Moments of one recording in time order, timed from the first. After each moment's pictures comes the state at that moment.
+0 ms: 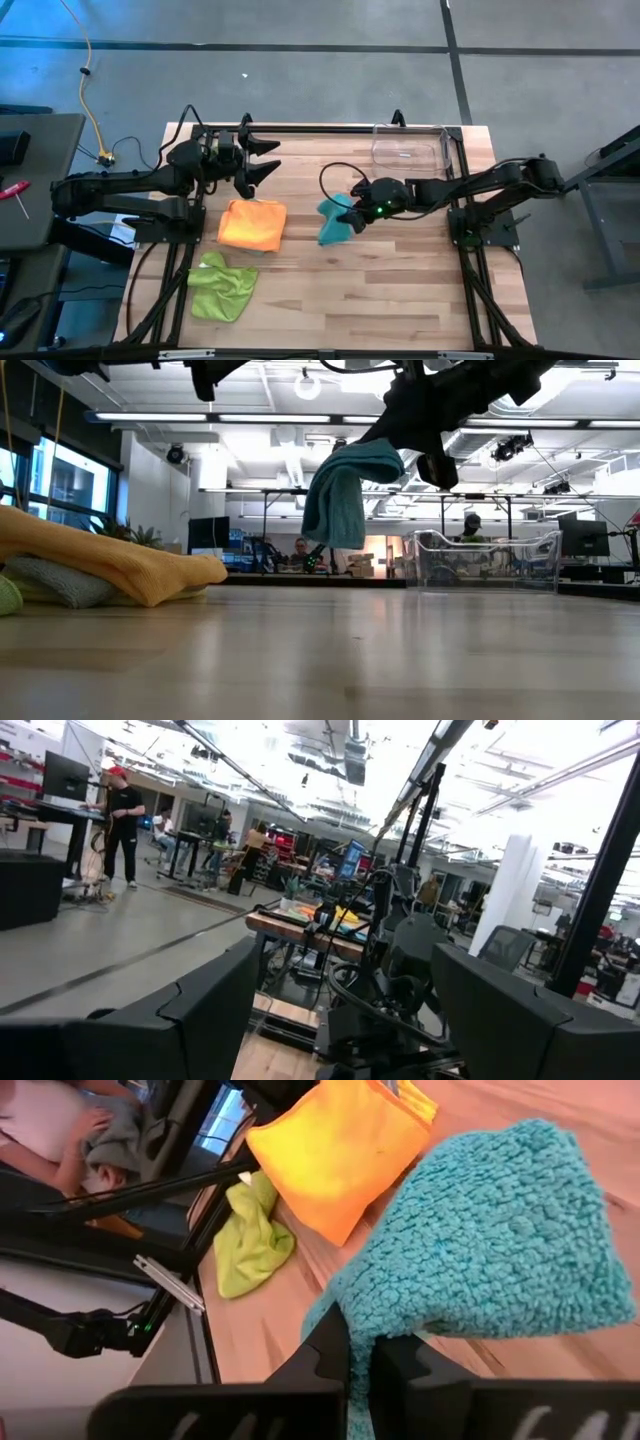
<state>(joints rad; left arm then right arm) 0.35 0.88 0.60 0.52 0.04 -0.28 0.03 1.40 0.83 0.05 -0.08 0.94</state>
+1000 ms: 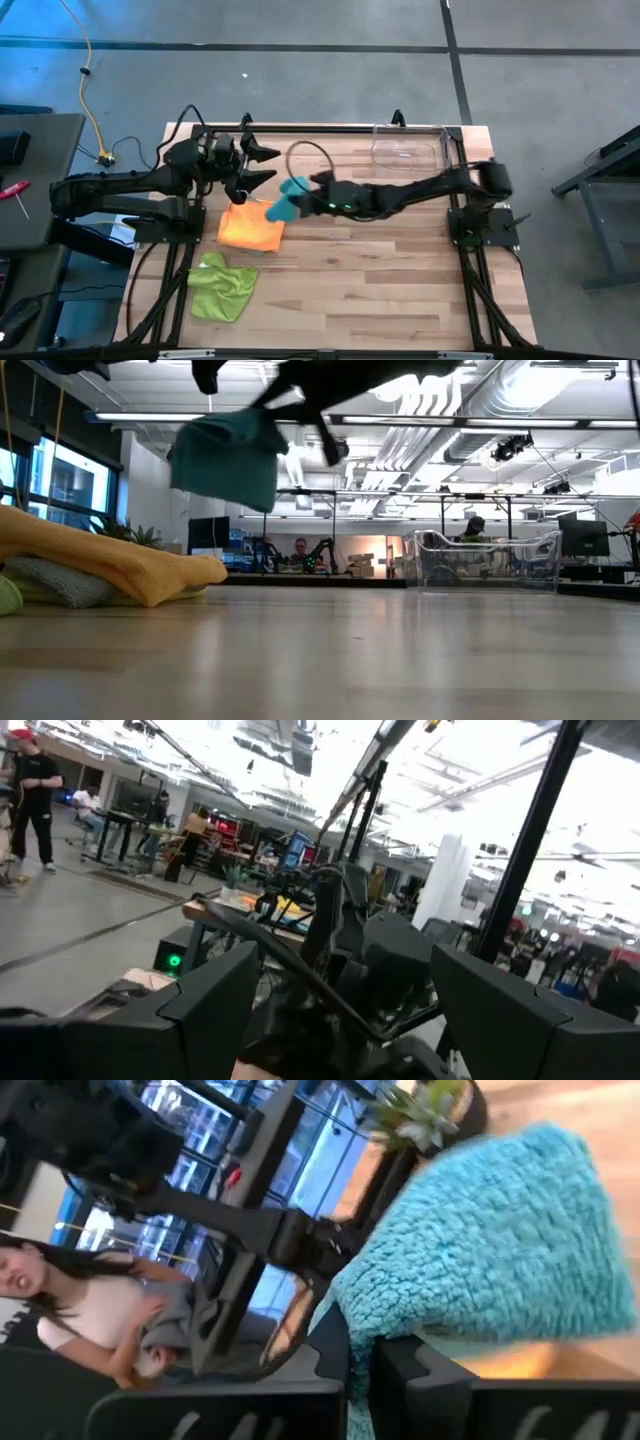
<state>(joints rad) 0.35 0.86 0.60 0.52 0.20 -0.36 0.07 1.81 1.25 0.29 0.28 1.10</state>
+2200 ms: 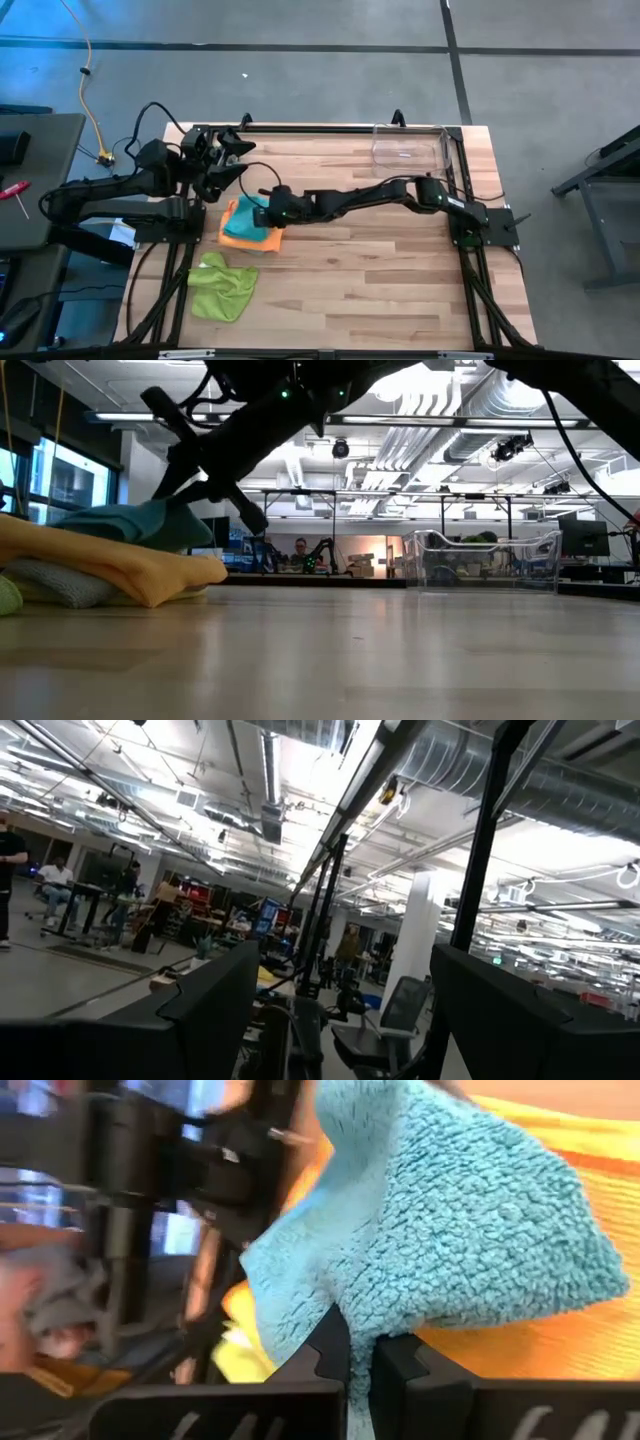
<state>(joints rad) 0.35 0.70 0.60 0.56 0.22 -0.39 0.04 2.37 1.95 -0.19 0.07 1.30</state>
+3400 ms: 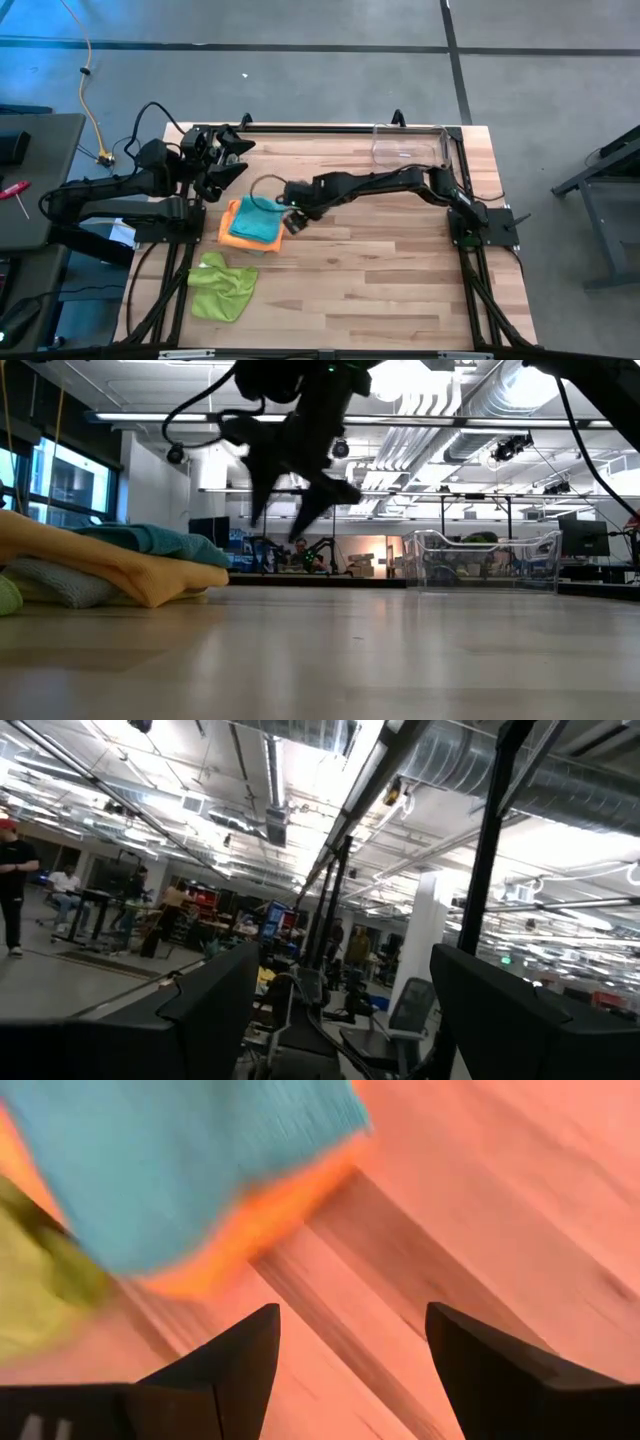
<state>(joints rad) 0.35 0.70 0.60 0.57 0.20 -0.36 0.00 2.23 1.95 -0.86 -0.02 0.84</state>
